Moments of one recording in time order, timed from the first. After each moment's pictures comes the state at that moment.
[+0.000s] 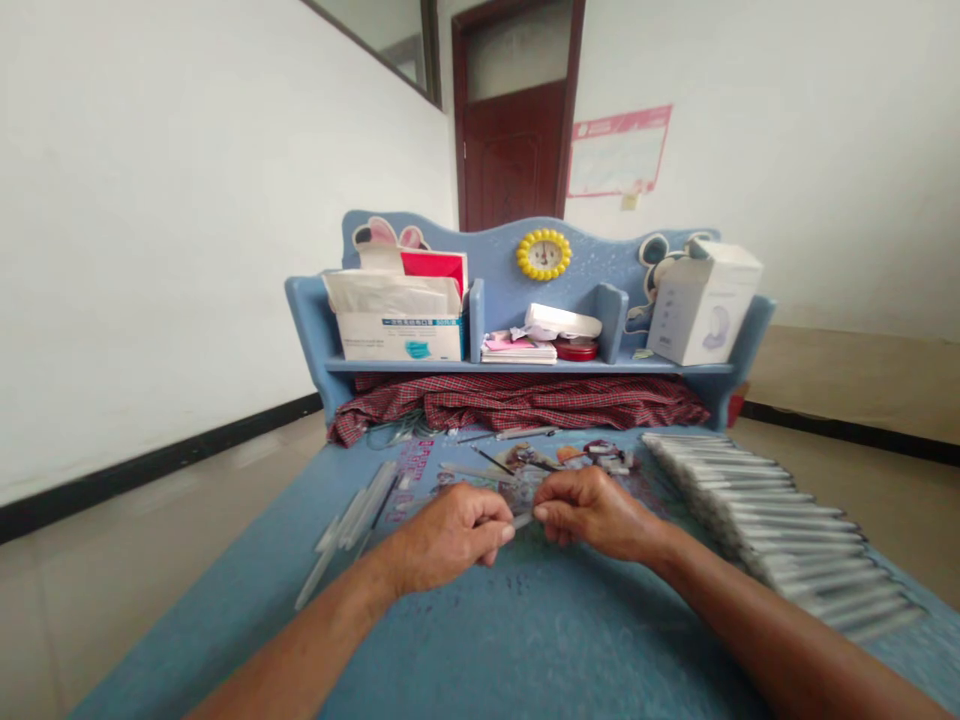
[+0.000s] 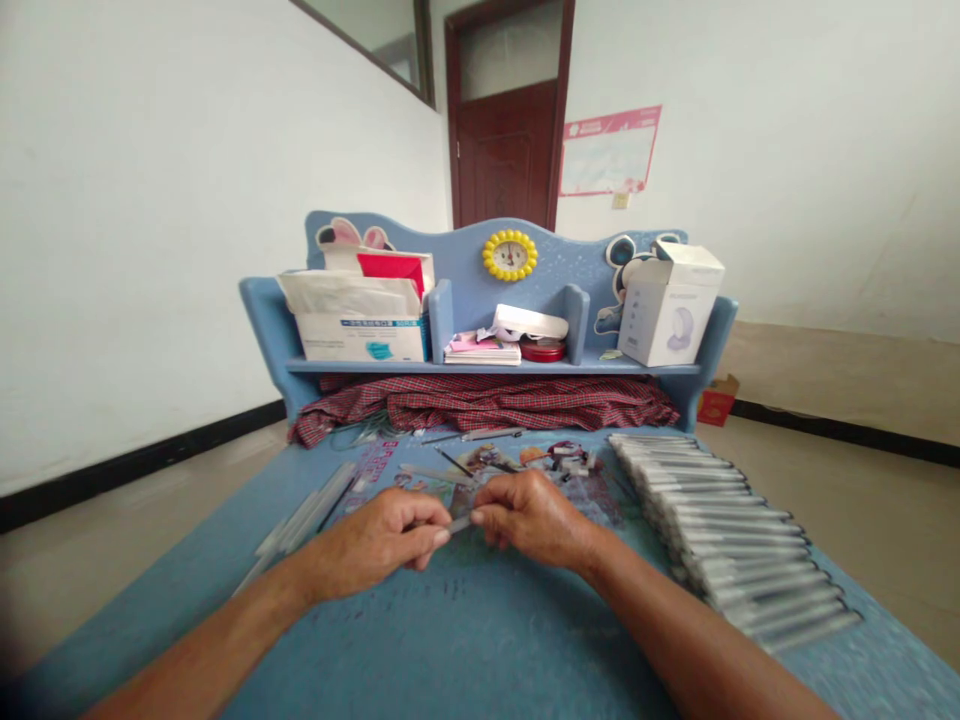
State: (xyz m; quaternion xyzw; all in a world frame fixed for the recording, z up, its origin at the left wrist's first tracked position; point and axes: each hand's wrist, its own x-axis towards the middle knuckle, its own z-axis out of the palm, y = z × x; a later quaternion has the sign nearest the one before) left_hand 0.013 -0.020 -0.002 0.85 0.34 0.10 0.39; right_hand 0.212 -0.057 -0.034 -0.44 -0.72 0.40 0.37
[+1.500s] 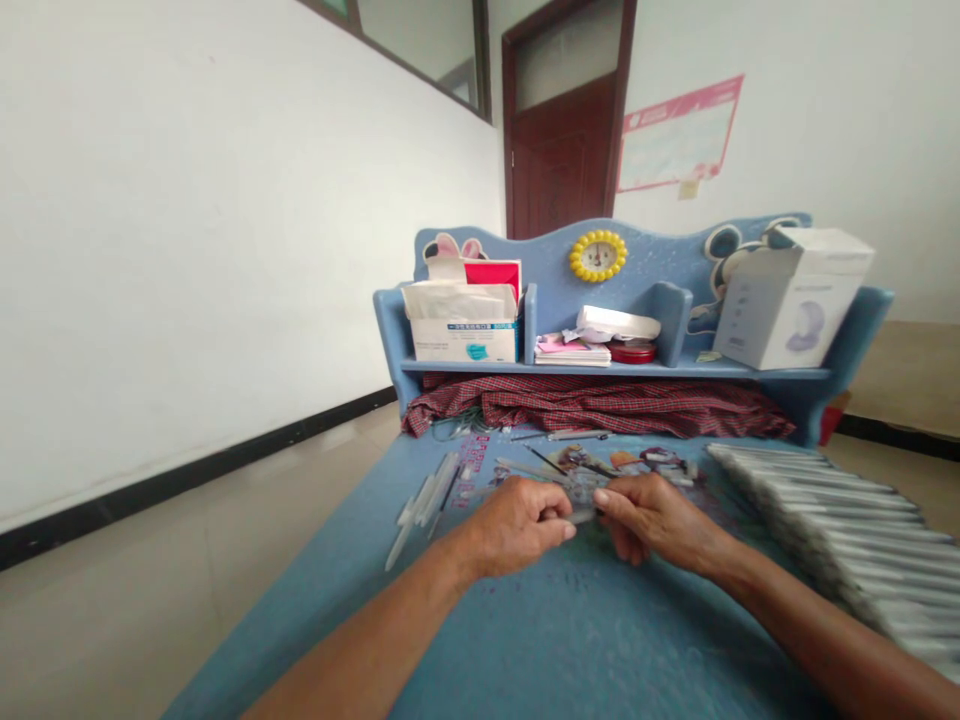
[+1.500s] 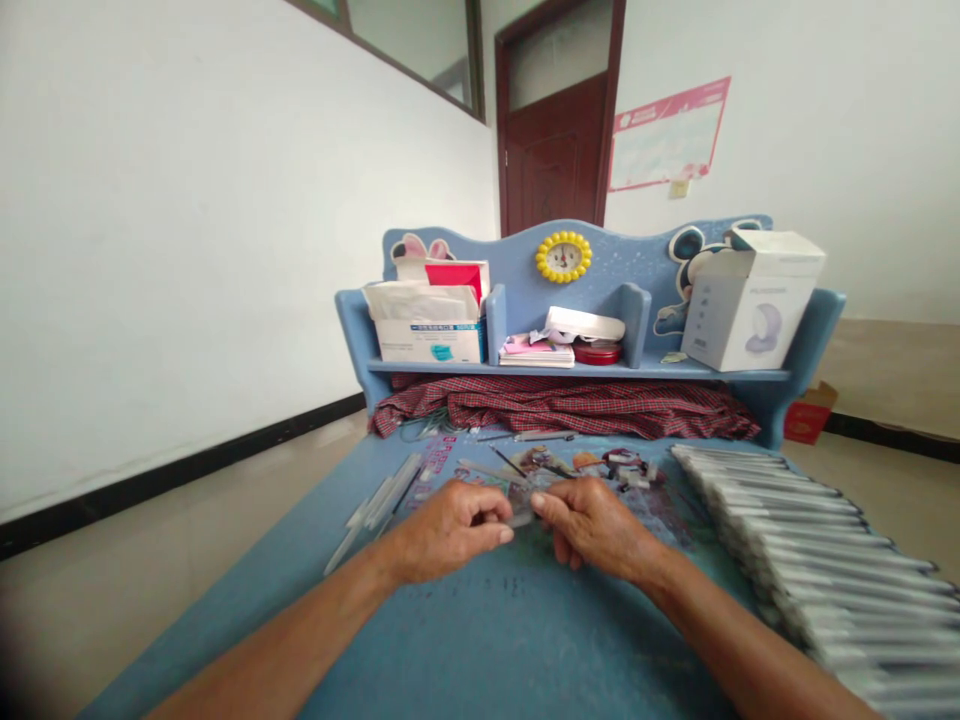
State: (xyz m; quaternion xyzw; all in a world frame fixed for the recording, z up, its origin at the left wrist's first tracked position) left_hand 0.013 -0.025 -0.012 0.88 0.33 0.16 0.31; right_hand 0.210 -0.062 -0.039 -0.49 -0.69 0.42 0.33
